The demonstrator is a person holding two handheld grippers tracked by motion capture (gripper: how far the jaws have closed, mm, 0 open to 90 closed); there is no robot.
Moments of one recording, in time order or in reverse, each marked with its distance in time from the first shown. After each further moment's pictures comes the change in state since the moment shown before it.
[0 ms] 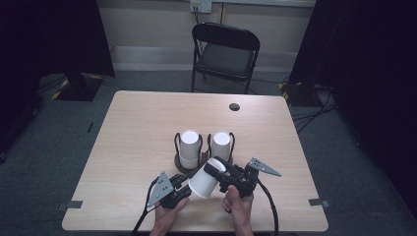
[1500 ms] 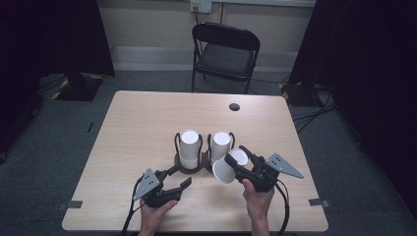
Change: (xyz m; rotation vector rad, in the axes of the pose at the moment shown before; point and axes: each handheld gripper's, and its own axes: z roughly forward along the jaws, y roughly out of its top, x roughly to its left) left arm 0.021 0.004 -0.029 0.132 0.090 -0.115; right arm 0.003 0.038 -0.034 -0.047 -0.257 -0.296
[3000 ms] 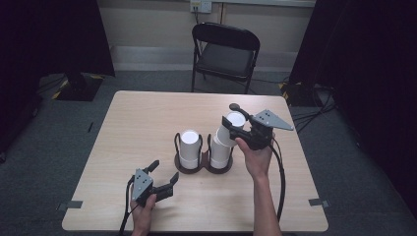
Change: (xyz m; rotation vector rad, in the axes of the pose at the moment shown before) left arm 0.018 -0.008 -0.014 0.048 0.310 0.072; right arm -0.018 0.080 0.070 0.093 -0.098 -0.243
